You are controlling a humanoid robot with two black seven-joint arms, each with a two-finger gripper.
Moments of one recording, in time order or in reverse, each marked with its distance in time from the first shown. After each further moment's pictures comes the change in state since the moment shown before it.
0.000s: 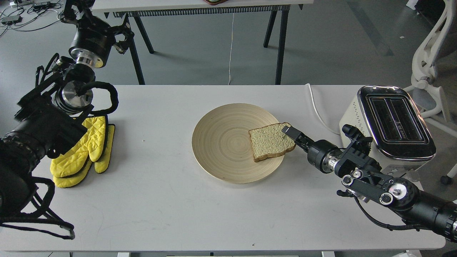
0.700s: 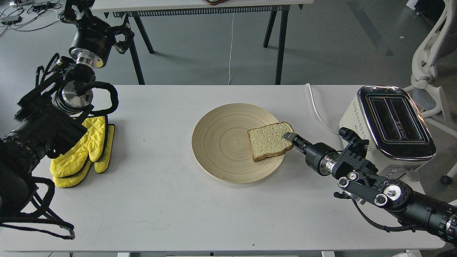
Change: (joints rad) left arm 0.000 0.000 0.000 0.000 0.000 0.000 0.000; right arm 0.003 0.027 -0.006 -0.029 0.004 -0.009 -0.015
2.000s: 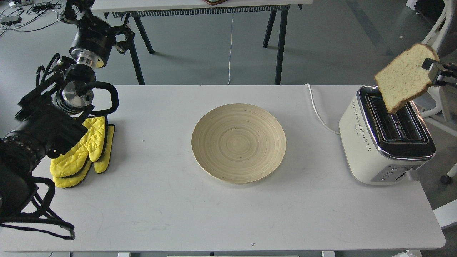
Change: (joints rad) left arm 0.000 -0.002 0.000 0.000 0.000 0.000 0.000; right arm 0.329 -1.008 -0.066 0.614 -0.321 0.131 -0.092
